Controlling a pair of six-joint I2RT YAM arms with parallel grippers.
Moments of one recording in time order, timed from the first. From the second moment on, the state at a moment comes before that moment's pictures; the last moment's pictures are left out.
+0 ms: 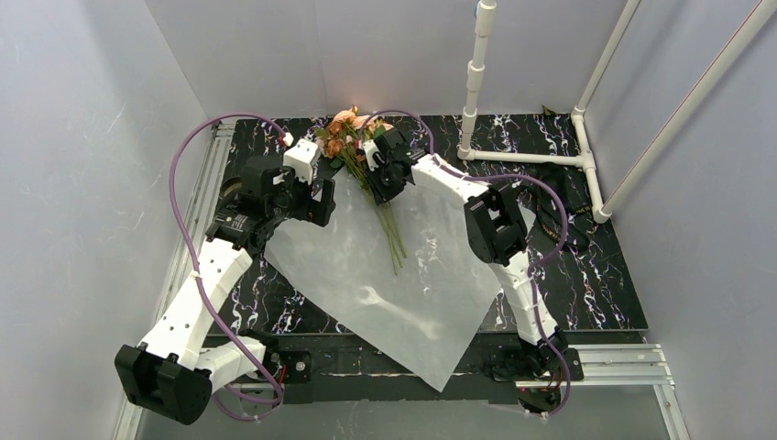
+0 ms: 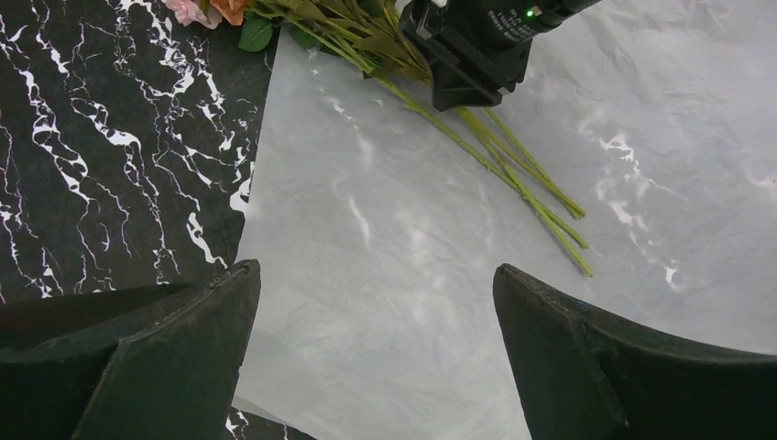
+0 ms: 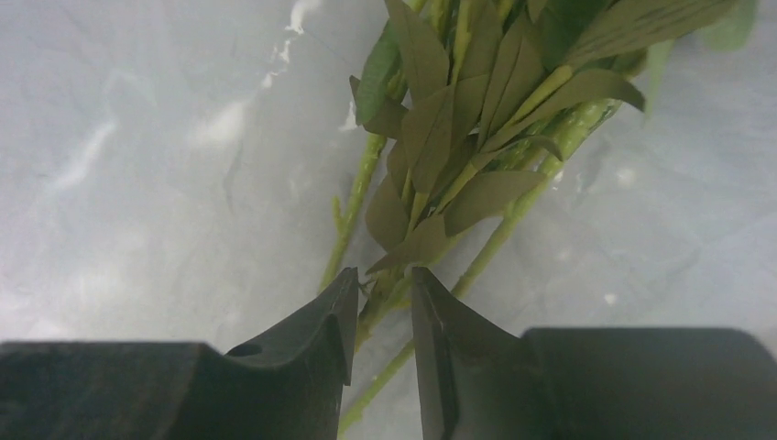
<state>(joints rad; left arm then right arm) -0.32 1.07 1.07 -0.54 0.14 0.08 0.67 2.37 2.05 -0.65 -0.22 -0.08</state>
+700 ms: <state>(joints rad) -0.32 1.24 1.31 -0.65 0.13 0.08 0.65 2.29 2.06 -0.62 -0.25 0.16</state>
